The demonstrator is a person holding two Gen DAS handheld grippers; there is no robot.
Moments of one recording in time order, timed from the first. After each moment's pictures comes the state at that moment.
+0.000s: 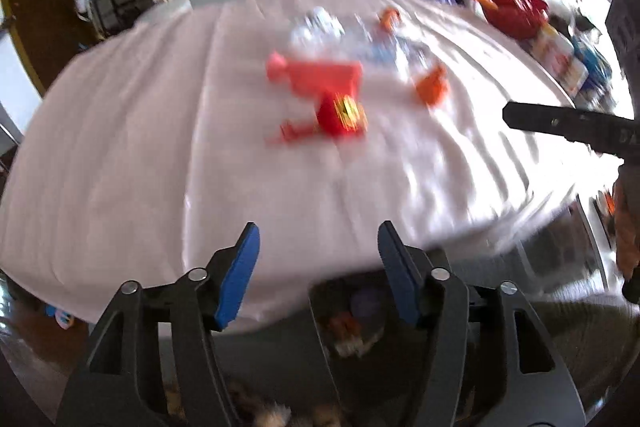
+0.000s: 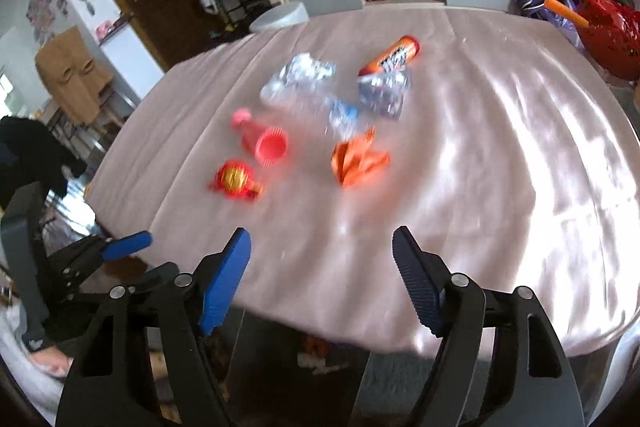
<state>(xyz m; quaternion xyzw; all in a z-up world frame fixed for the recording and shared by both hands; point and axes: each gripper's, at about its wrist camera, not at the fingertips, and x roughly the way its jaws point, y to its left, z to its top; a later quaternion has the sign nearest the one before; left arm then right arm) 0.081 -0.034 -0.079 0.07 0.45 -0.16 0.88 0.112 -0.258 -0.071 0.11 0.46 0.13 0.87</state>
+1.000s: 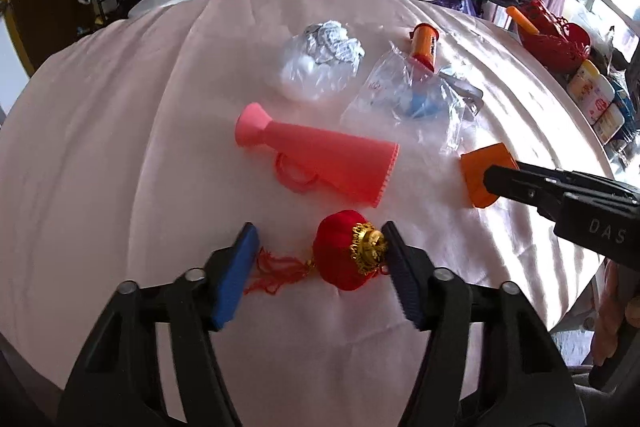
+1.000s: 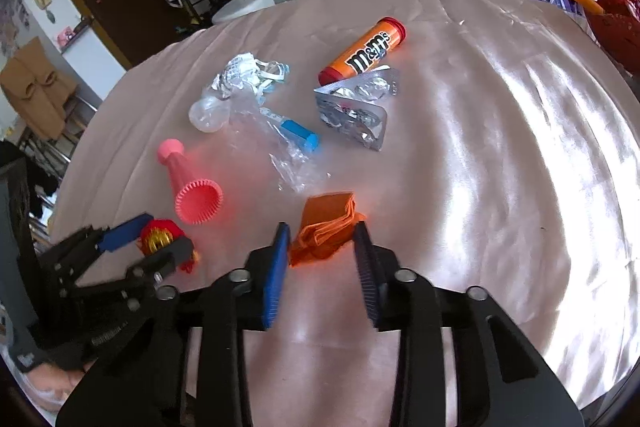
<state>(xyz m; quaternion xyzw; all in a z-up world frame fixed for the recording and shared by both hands) 0.184 -0.064 -0.114 0.03 0.47 -0.15 0.87 0.183 -0.261 -0.111 0.11 0.49 0.09 0.86</state>
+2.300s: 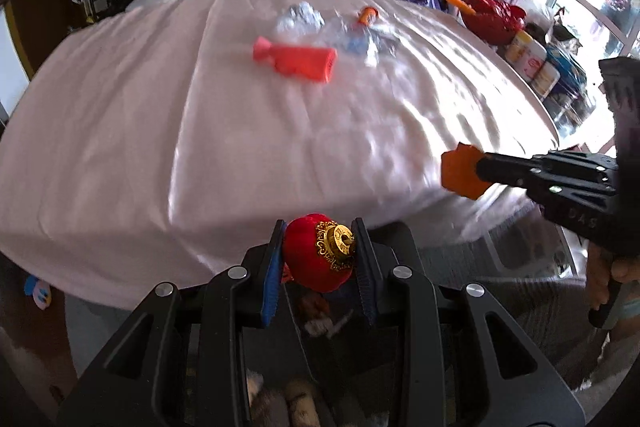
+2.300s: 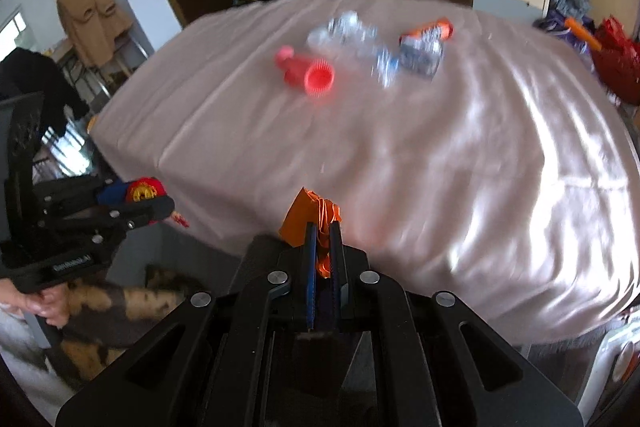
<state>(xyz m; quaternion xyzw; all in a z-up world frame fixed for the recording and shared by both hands) 0.029 -0.017 -0.087 0.02 0.48 -0.20 0.86 0.037 -0.223 -0.086 0.03 0.48 0.17 0.86</state>
